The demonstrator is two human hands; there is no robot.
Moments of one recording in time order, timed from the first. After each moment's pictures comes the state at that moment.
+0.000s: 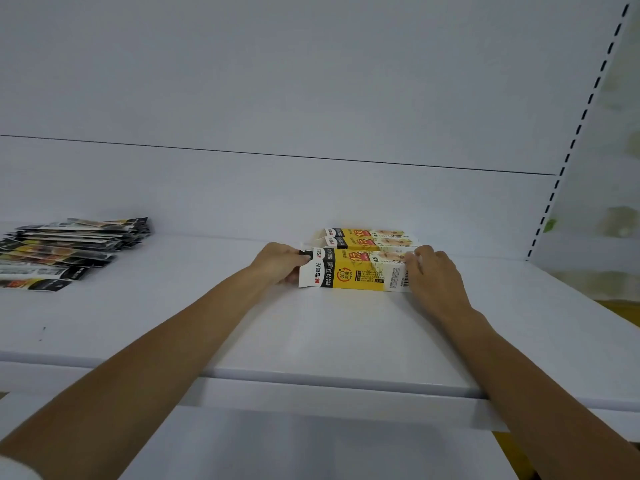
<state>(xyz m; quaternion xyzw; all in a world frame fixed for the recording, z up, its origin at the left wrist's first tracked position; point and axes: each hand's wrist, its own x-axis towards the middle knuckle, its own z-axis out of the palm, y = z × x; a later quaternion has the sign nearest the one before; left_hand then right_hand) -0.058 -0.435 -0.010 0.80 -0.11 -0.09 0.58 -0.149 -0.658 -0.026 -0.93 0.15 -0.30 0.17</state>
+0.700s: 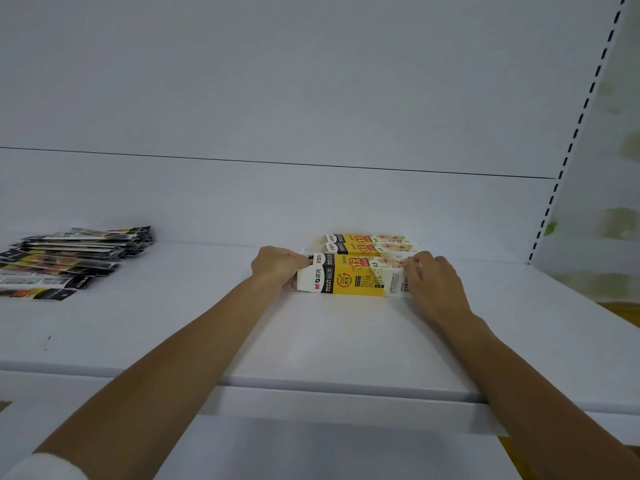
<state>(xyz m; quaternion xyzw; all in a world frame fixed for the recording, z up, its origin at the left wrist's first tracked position) -0.052 -0.441 -0.009 0.78 -0.02 -0.03 0.63 -0.154 -0.651 -0.023 -0.93 0.15 -0.29 0.16</state>
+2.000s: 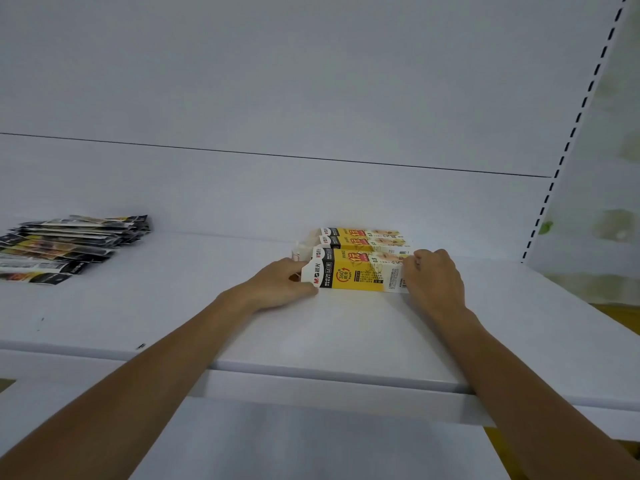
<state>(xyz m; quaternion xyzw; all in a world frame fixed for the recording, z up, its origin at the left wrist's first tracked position) -0.083 -0.432 -0.022 0.88 -0.31 -0.08 0.34 -0.151 -0.664 -0.026 -0.91 0.21 -0.31 0.20</state>
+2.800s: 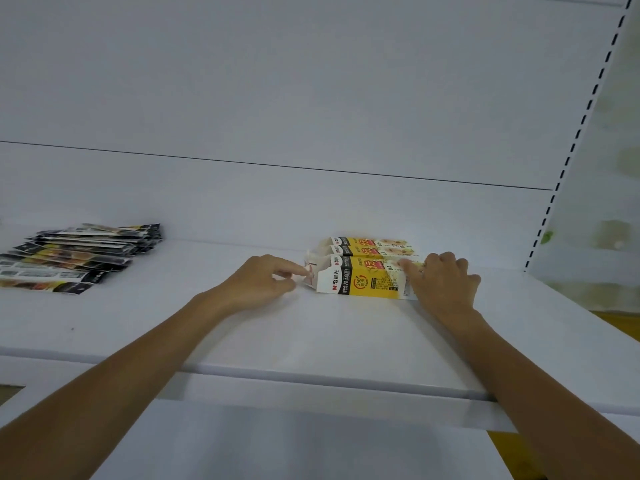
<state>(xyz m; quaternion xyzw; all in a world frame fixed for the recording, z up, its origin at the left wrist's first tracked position) -0.085 -0.381 -0.002 0.88 -0.32 0.02 0.35 -0.149 -0.654 -0.015 -0.92 0.28 -0.28 0.03</state>
